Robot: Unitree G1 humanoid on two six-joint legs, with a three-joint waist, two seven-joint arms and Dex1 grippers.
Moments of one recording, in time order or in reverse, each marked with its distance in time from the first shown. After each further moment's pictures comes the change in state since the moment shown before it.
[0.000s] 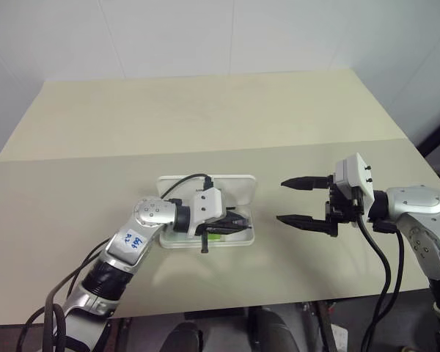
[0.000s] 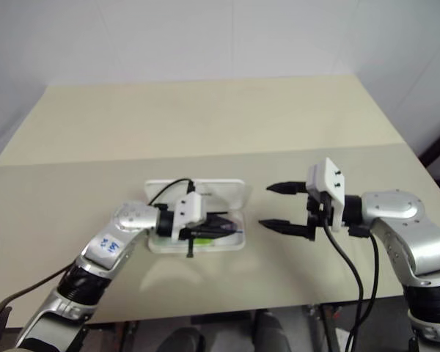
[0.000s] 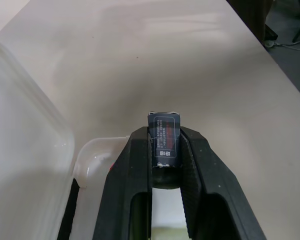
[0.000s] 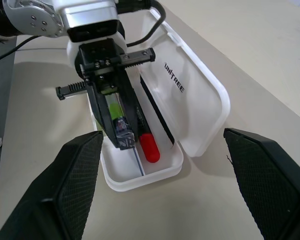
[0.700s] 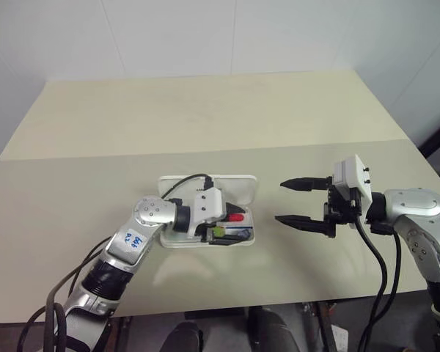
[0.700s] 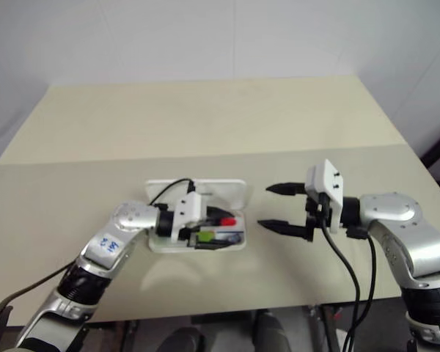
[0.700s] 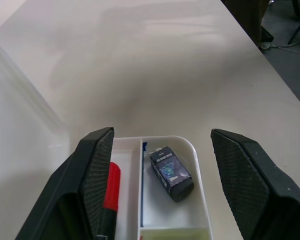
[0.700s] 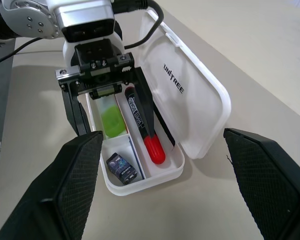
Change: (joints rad) left arm 0.013 0.028 0.026 -0.033 -0.019 0.019 -0.030; right arm 0.001 0.017 0.004 -0.003 0.000 -0.001 -0.016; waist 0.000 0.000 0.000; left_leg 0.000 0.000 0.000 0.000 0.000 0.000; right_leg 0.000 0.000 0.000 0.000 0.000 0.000
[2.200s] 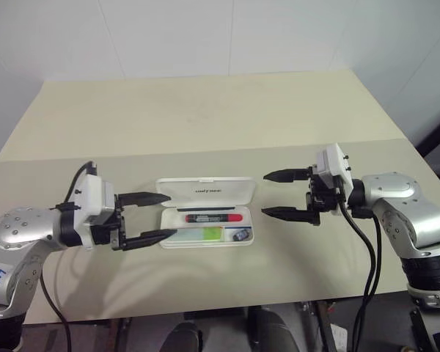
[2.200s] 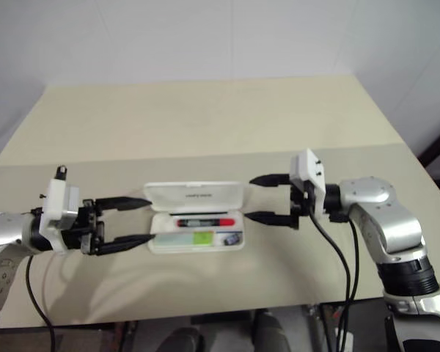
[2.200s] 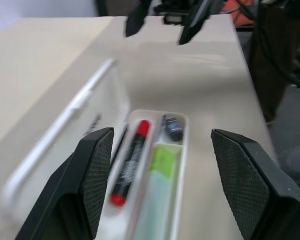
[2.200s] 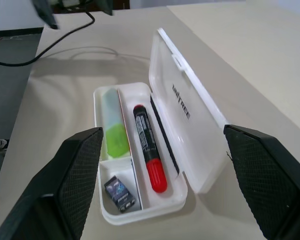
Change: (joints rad) left arm 0.386 0.353 0.629 -0.293 -0.417 0.085 -0.070; right arm -0.179 0.084 0.113 0.164 -0.036 -0.068 0.094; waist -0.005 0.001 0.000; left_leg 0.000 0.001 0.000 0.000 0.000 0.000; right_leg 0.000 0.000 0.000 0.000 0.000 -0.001
